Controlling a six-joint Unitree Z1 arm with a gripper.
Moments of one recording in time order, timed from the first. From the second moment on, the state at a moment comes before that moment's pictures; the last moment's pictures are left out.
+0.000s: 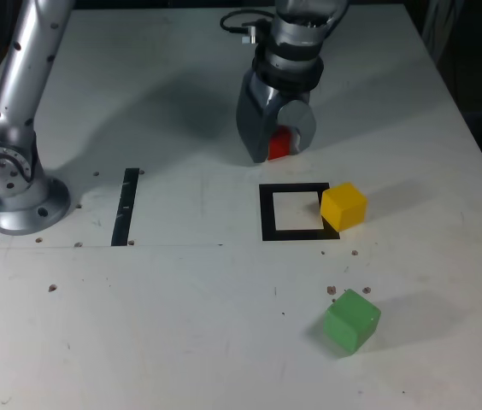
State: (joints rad) arm 0.21 2.10 -1.50 1.13 0.13 -0.18
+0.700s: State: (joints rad) arm -0.11 1.95 -1.53 1.26 0.11 -0.20
